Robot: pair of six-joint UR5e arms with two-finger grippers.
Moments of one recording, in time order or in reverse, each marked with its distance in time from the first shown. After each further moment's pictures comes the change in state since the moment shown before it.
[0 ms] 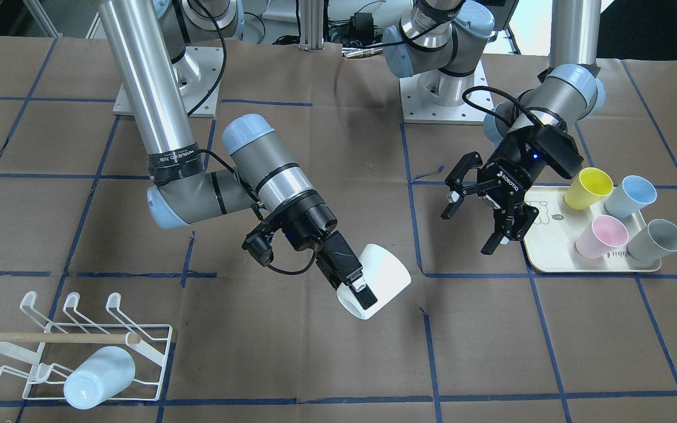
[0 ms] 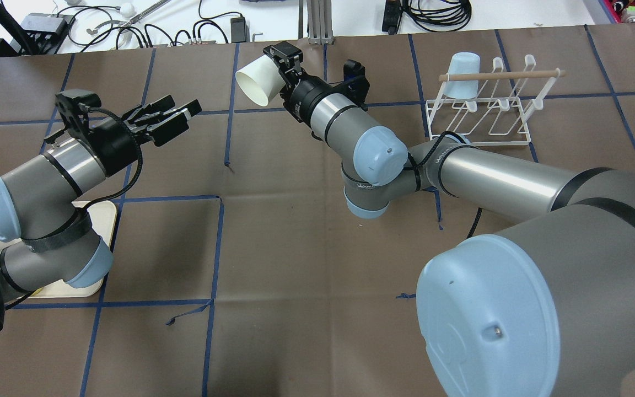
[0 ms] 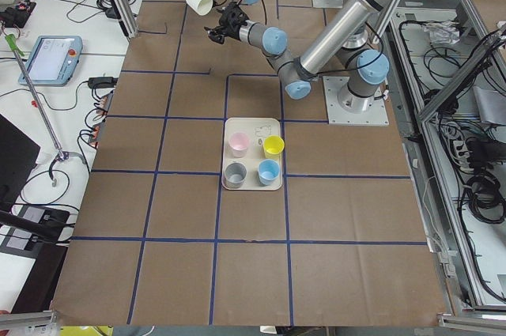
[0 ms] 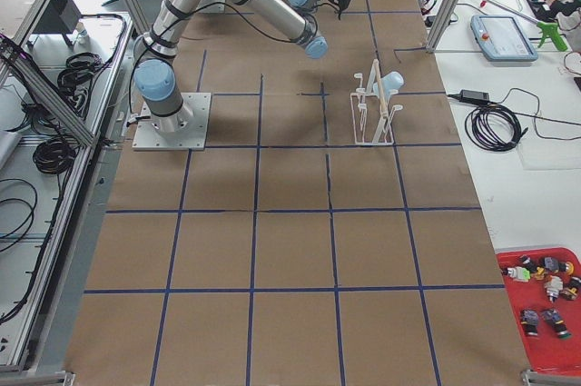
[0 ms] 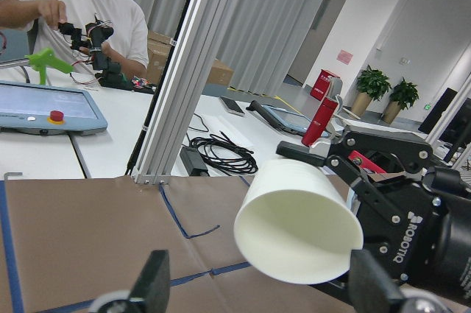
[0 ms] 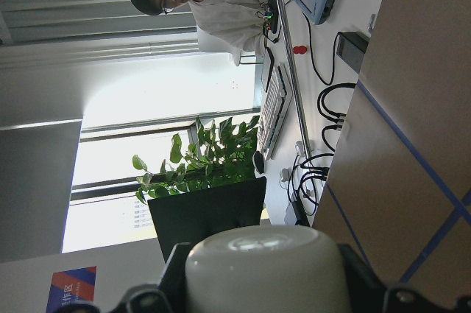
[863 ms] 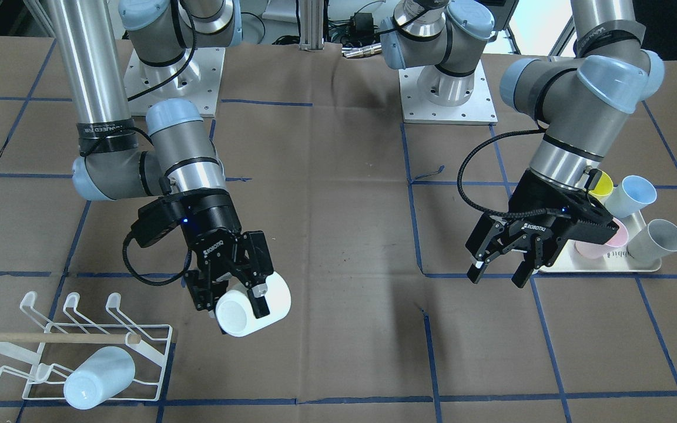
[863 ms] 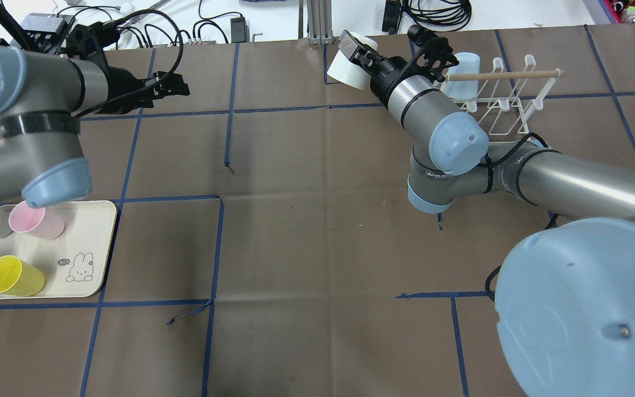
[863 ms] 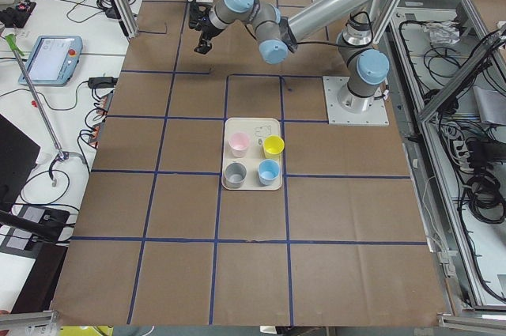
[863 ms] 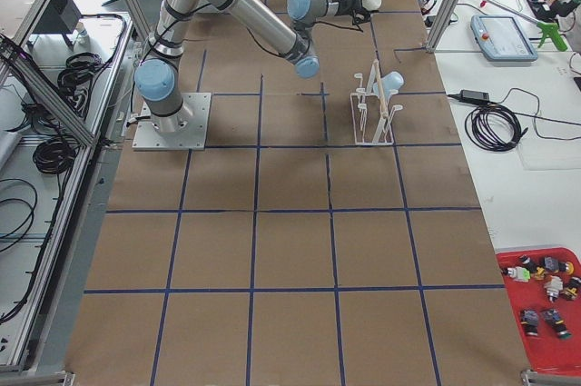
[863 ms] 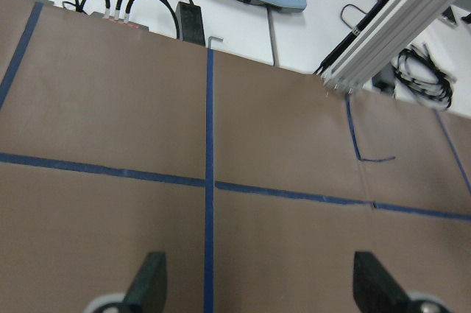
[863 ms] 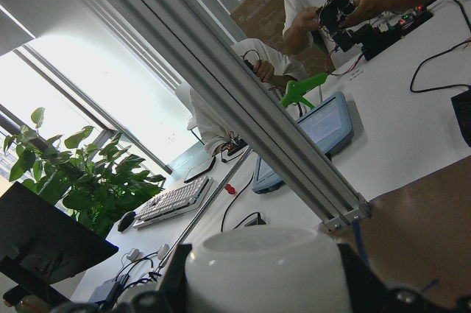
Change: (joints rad) left arm -0.225 0.084 0.460 -1.153 0.680 -0.037; right arm -0.207 -0.148 0.163 0.020 -0.036 -0.961
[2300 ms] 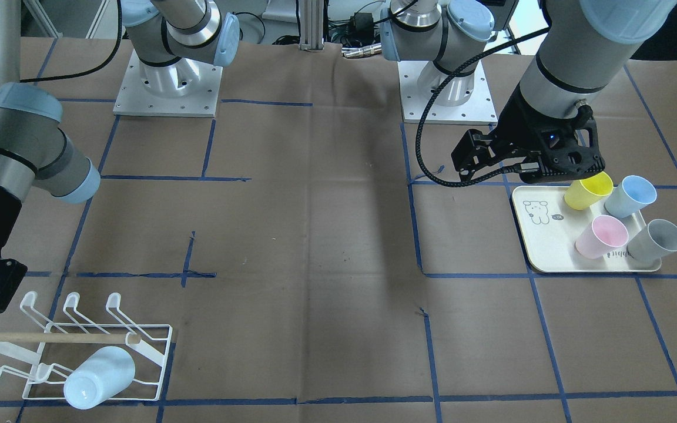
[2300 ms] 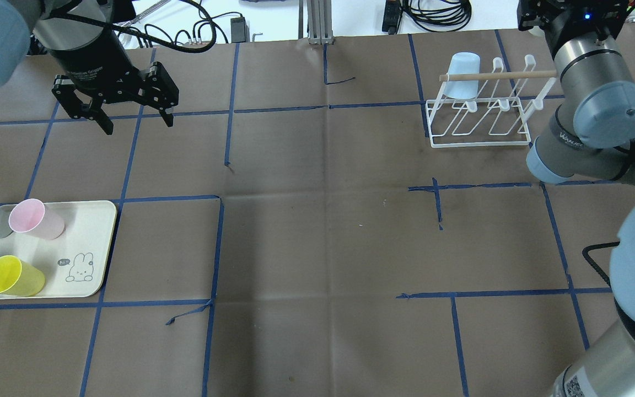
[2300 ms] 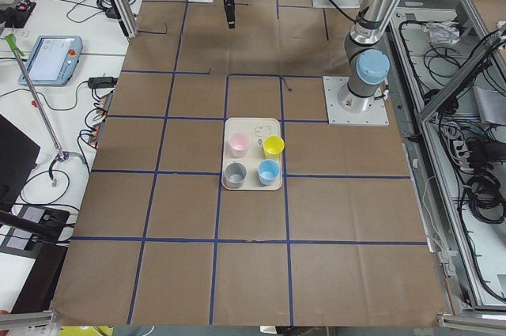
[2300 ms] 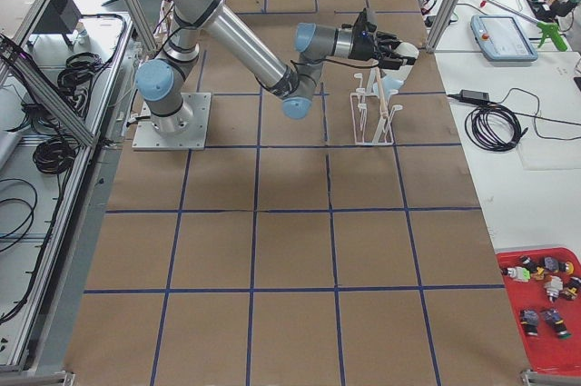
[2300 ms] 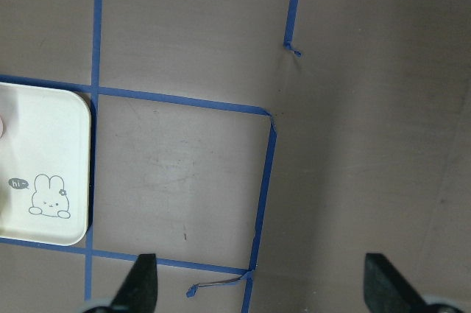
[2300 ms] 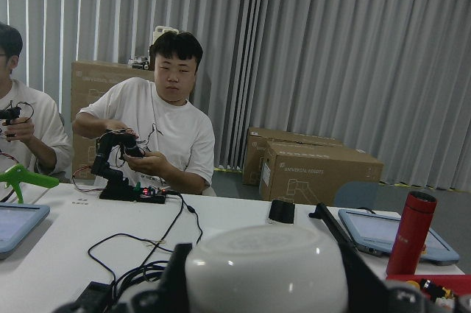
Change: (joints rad) left arm -0.138 0.066 0.355 -0.897 0.345 -0.026; right arm -0.395 -0.043 0.006 -0.106 -0.075 -0.787
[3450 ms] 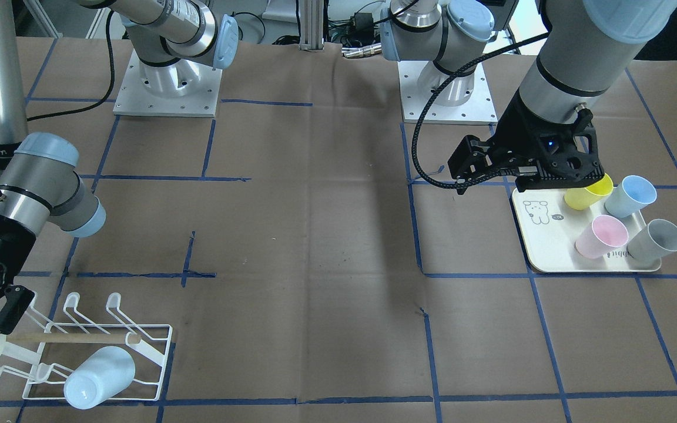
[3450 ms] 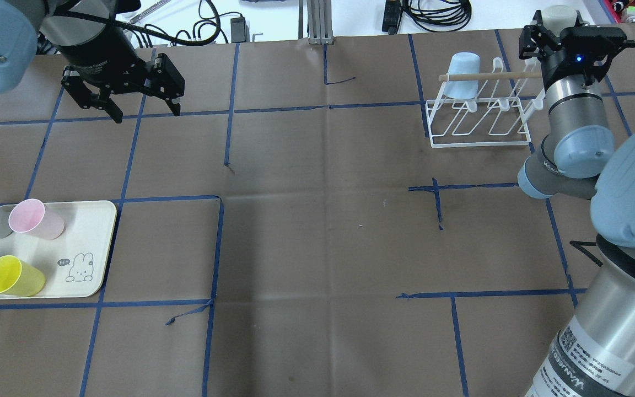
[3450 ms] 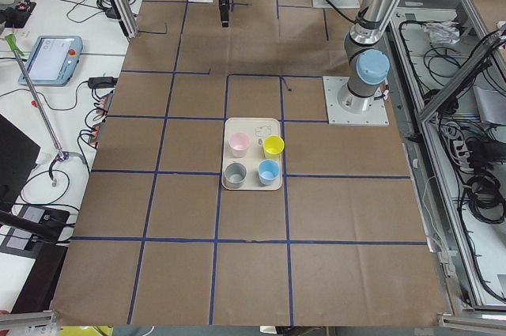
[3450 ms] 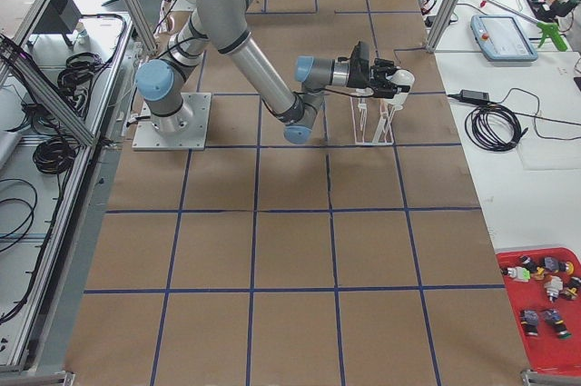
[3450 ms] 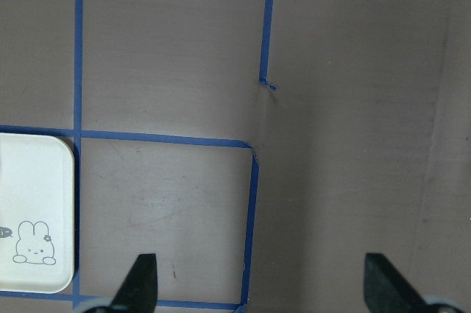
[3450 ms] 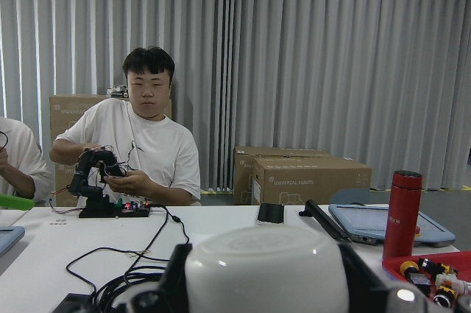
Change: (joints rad) left arm -0.003 -0.011 -0.005 0.063 -0.036 0.025; right arm -0.034 0.192 -0.025 -0.245 0.001 0.106
